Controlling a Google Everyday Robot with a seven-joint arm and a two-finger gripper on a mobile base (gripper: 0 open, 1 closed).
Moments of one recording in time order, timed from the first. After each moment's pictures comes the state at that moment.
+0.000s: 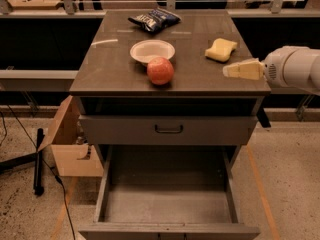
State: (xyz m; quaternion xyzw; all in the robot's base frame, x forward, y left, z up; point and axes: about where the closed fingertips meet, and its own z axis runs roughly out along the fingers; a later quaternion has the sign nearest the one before) arm 0.652 -0.275 0.908 -0.16 0.82 0.02 0.55
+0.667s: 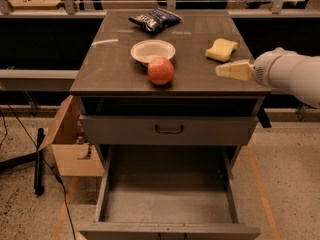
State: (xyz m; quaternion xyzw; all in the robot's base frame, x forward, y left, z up) arm 0.668 -0.264 0.895 -0.14 0.81 0.00 0.56
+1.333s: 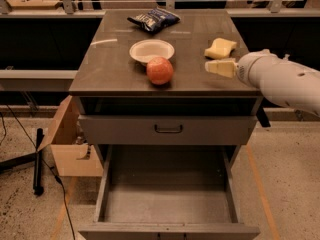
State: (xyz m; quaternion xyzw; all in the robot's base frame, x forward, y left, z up) arm 0.706 -0.244 0.879 -0.10 0.80 0.00 0.59
